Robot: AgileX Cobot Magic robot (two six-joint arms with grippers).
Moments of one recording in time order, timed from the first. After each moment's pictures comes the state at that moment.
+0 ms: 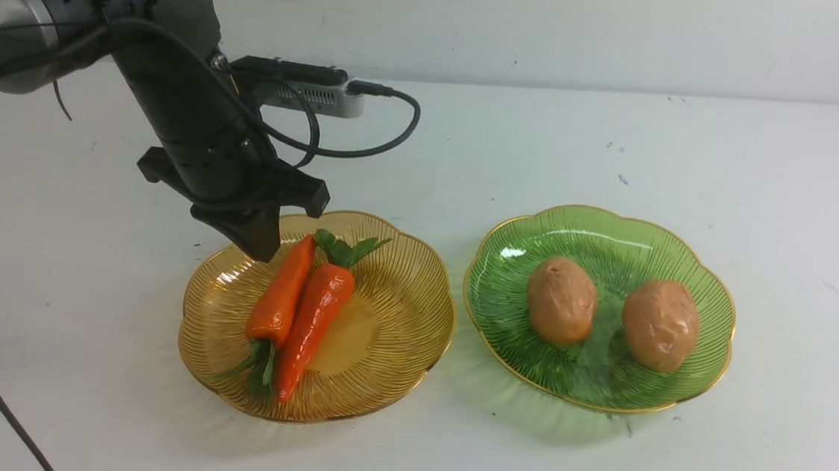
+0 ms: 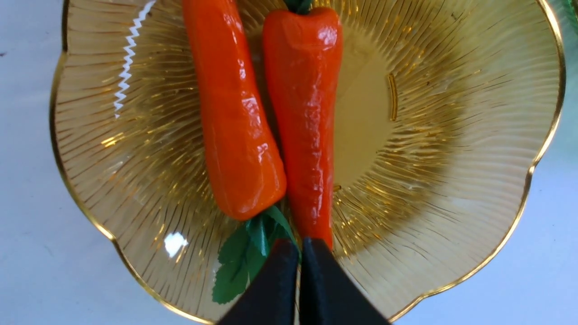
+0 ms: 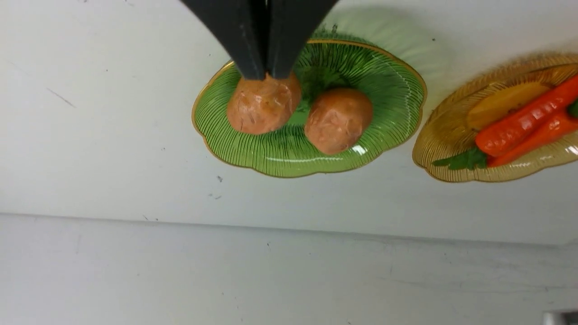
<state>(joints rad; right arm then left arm) 0.26 -0.01 -0.22 0.00 0.56 0.07 -0.25 1.85 -1.61 -0.19 1.22 0.08</state>
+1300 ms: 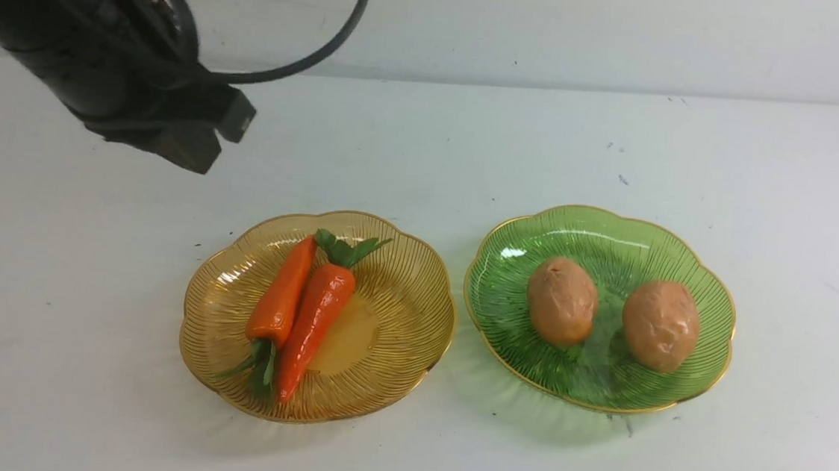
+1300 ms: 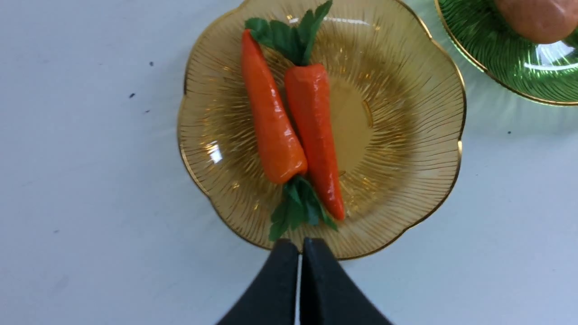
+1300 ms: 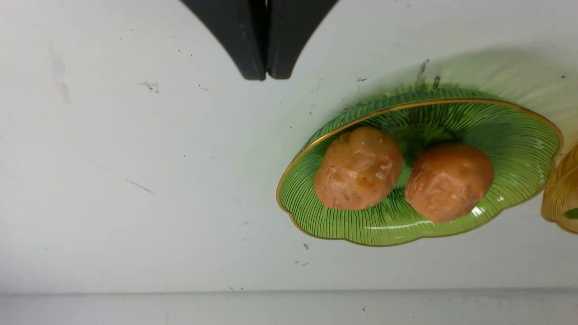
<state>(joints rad) 0.07 -0.01 0.02 -0.01 0.41 0.07 -0.25 1.42 -1.52 -0.12 1.25 0.15</state>
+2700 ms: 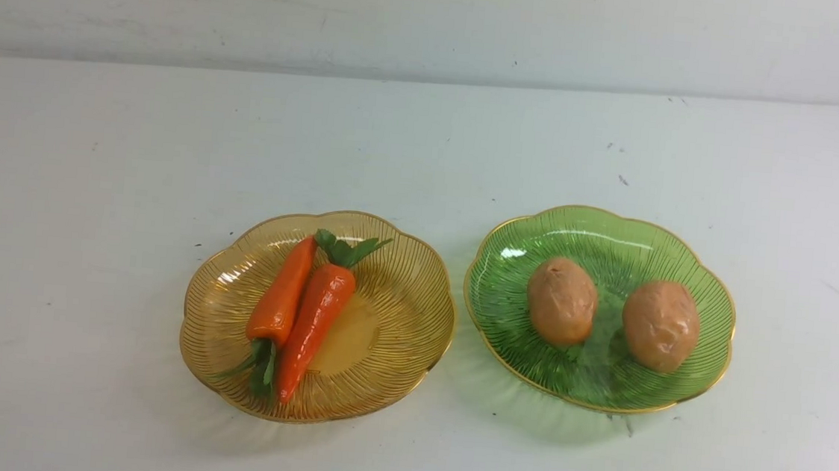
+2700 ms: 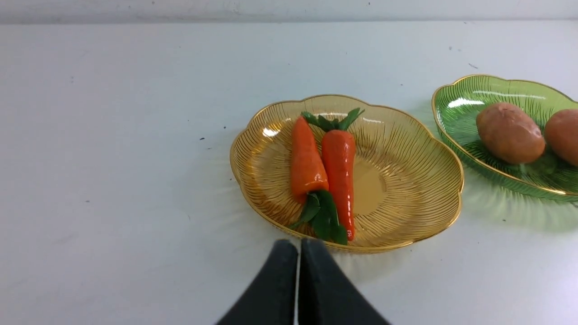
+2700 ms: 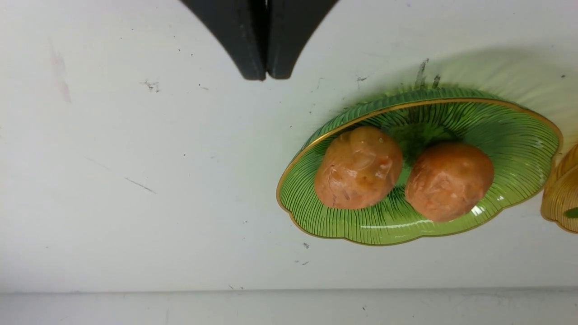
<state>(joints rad) 0.07 -0.01 0.02 -0.01 0.40 0.07 -0.25 0.10 -0.39 -0.04 0.70 -0.12</state>
